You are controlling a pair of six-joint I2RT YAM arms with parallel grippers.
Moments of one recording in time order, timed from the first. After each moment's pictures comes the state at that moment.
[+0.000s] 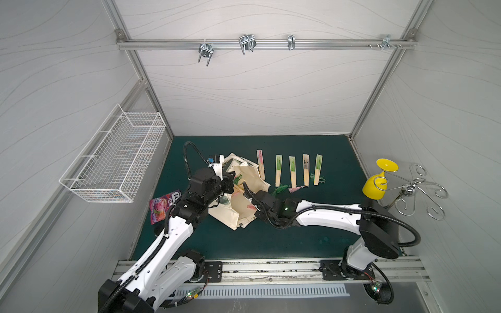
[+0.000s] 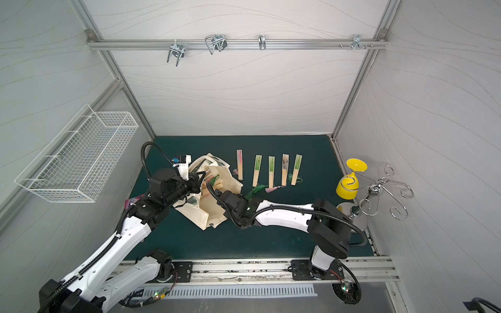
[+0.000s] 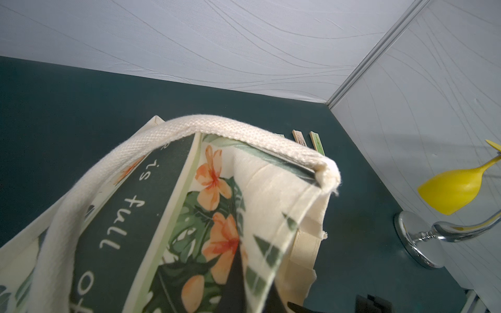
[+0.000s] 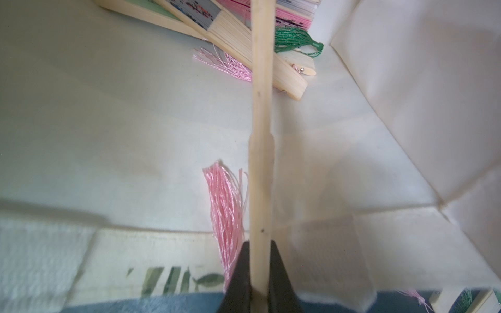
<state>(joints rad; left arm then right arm) -0.35 0.91 0.73 -0.20 0.11 -0.37 1.19 1.61 1.05 -0.34 0.35 -0.03</state>
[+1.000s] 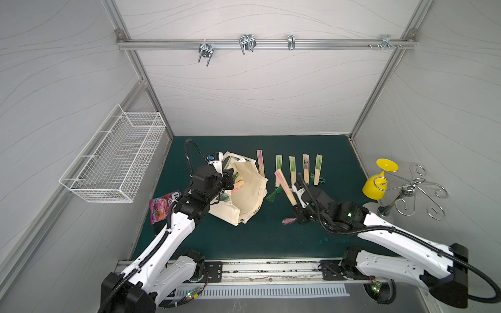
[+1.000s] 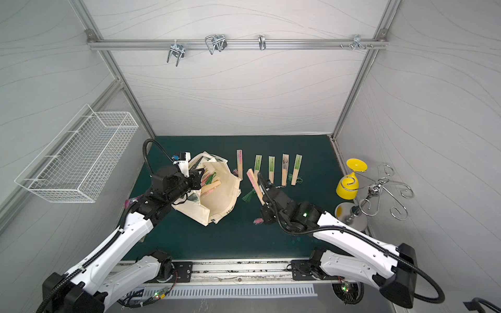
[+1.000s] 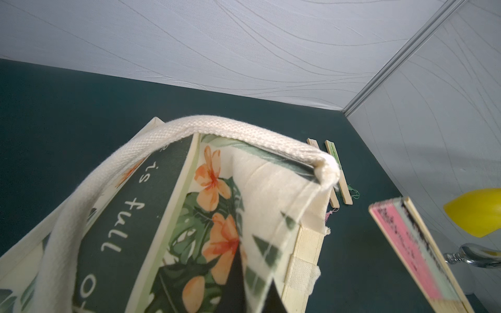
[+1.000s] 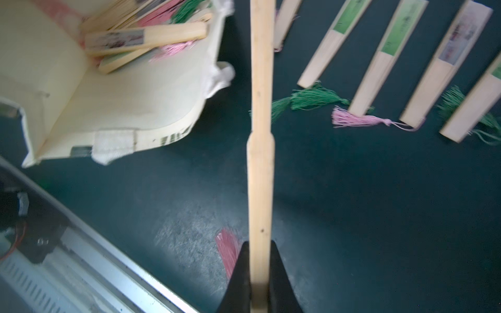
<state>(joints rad) -0.35 0.95 0.76 -0.19 0.06 -0.38 0.95 0.94 0.85 -0.77 0.19 0.47</state>
